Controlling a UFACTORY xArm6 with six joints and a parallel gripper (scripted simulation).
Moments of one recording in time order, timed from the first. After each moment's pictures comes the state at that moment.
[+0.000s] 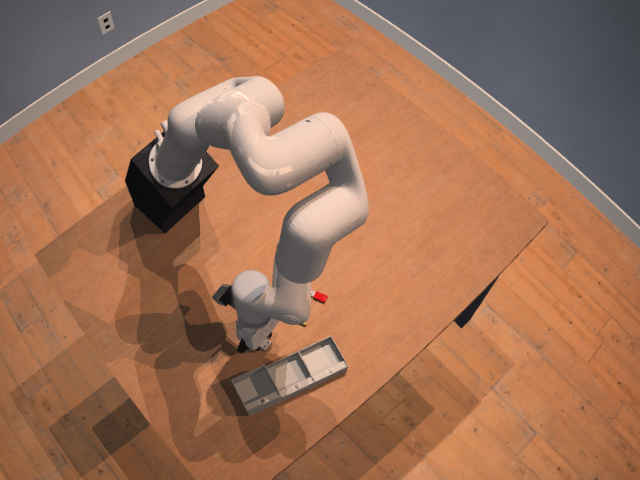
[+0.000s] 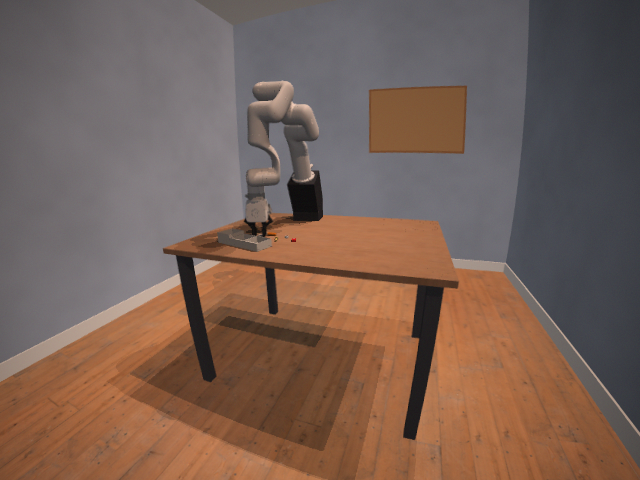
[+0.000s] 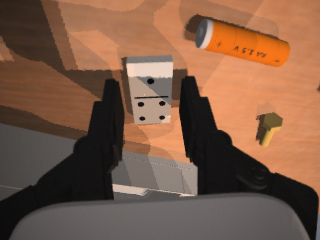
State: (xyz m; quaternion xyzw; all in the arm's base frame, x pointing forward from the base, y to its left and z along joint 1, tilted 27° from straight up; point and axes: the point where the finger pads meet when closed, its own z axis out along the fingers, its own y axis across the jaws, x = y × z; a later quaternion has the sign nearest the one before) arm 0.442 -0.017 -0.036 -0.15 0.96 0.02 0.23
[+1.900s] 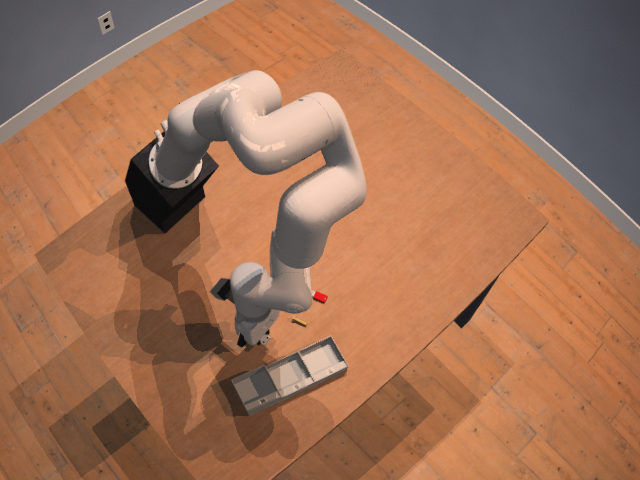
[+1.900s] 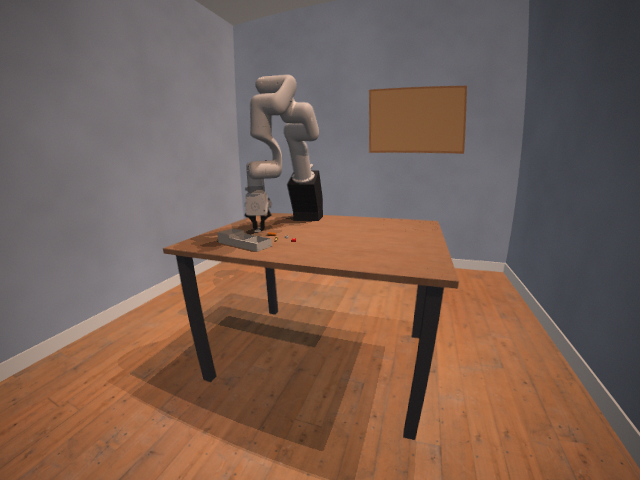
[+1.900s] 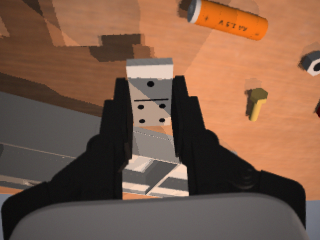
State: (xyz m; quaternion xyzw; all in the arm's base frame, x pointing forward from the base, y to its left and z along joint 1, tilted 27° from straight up) arm 0.428 -0.021 -0.010 -0.15 0.96 0.02 0.24
